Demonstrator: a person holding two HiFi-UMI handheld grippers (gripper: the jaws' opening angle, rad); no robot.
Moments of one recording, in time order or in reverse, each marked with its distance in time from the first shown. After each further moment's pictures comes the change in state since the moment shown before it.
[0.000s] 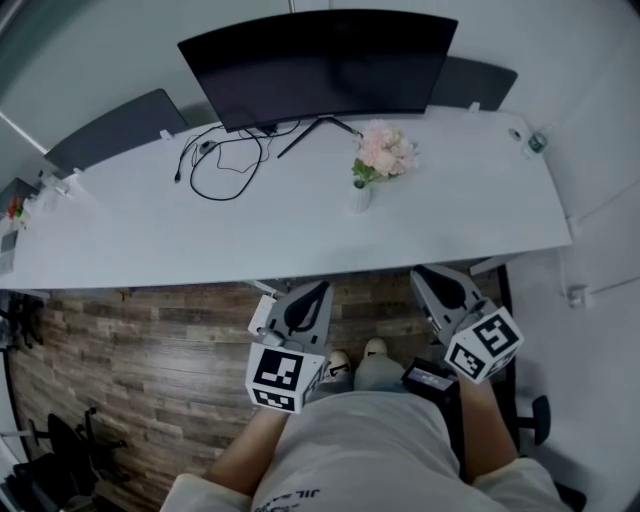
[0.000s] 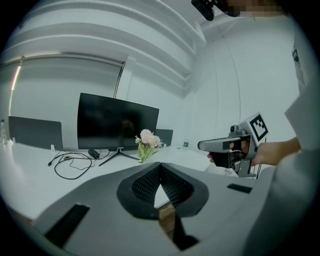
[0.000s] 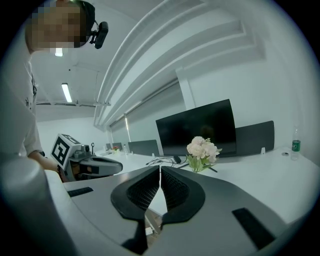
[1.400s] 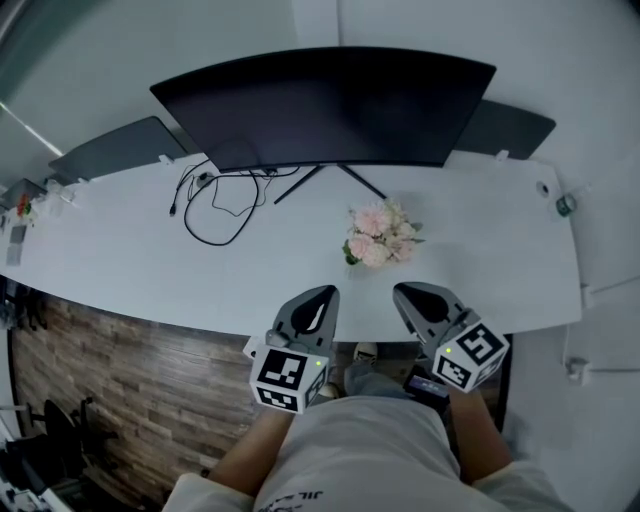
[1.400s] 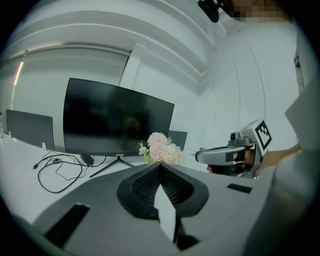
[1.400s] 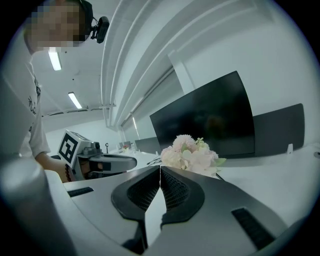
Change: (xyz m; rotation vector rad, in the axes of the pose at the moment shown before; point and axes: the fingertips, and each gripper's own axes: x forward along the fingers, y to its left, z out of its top) left arm 0.168 0.050 0.048 -0.069 -0.004 0.094; right arm 0.113 -0.124 0.023 0.036 0.068 0.207
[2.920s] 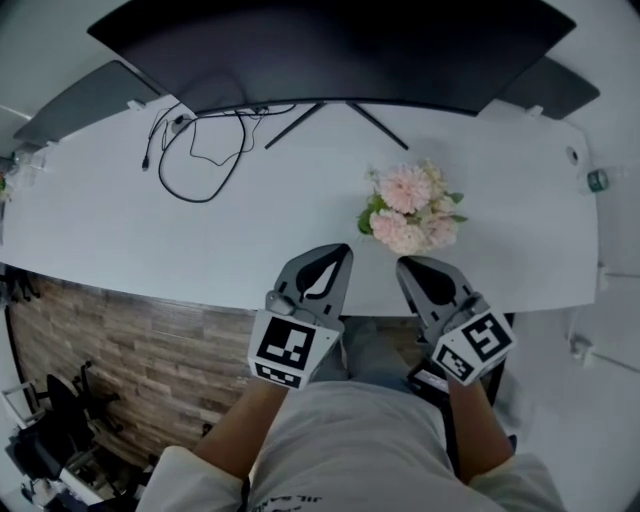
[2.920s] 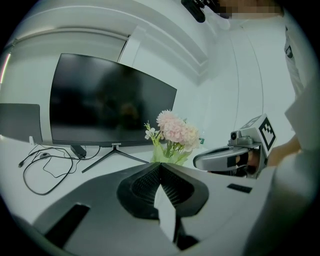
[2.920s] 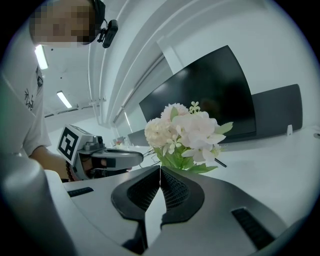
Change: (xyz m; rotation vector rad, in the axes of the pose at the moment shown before) left arm 0.055 0.035 -0.036 0.018 0.090 -0.073; right arm 0.051 -0.025 -0.050 0.088 0.075 -0.056
